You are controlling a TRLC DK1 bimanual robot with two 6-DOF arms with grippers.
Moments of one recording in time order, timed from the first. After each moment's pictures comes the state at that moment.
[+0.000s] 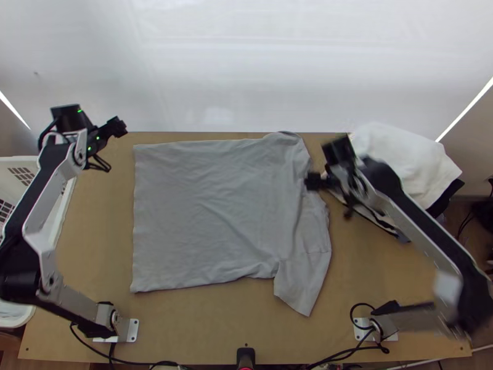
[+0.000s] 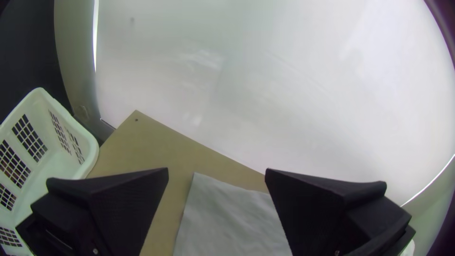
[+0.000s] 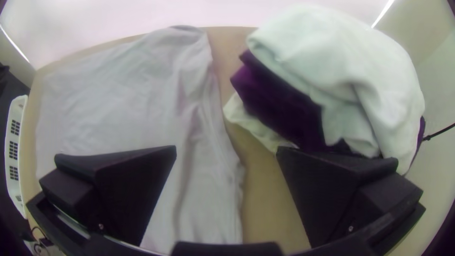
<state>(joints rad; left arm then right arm) 0.13 1.67 1.48 -0.34 -0.01 -0.39 0.48 1.52 1.39 -0.92 0.31 0.45</state>
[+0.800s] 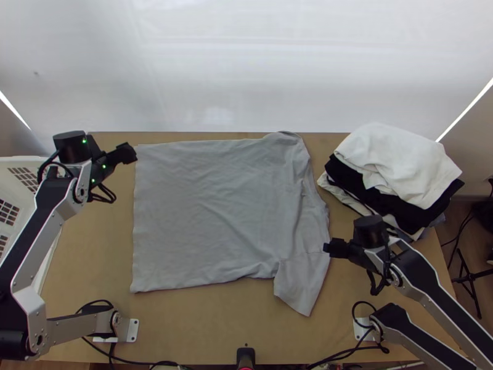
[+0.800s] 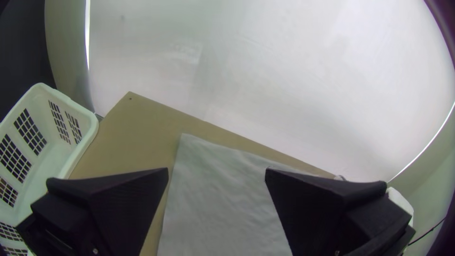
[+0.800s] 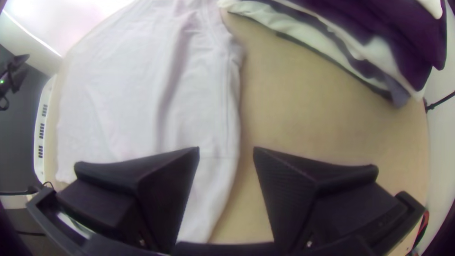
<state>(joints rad) 0.04 1.36 1.18 -0.36 -0.01 -0.38 0.47 0.87 0.62 -0.74 0.05 0.57</state>
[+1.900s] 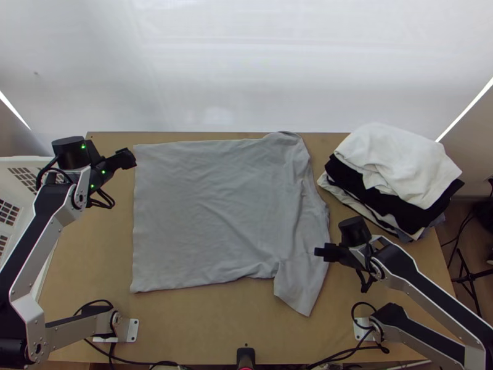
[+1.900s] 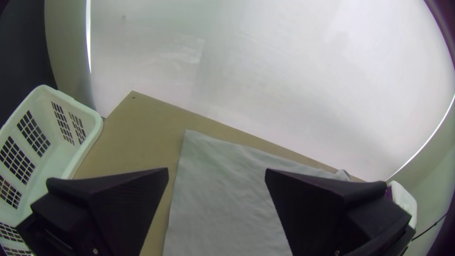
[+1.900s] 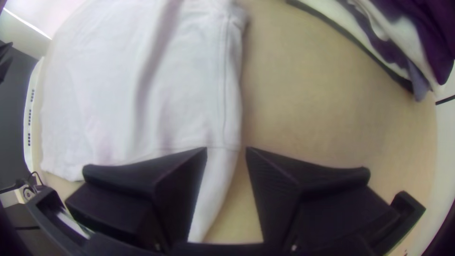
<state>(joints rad) 0.04 1.31 1.13 -0.36 -0.01 -0.35 0.51 1.03 0.56 -0.64 0.04 0.57</state>
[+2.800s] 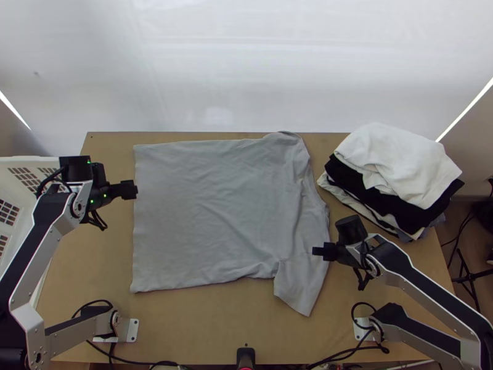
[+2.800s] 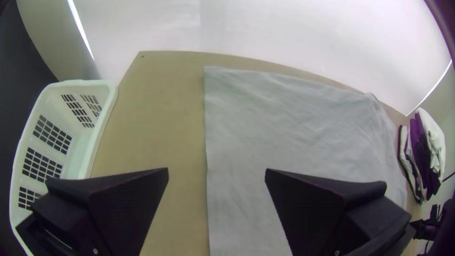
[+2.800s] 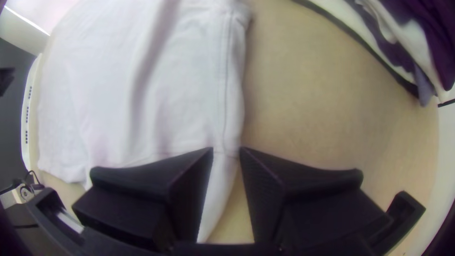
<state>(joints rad) 0.07 1.26 1.05 -0.61 -0.03 -0.09 0.51 1.08 0.55 -0.60 0.05 0.55</state>
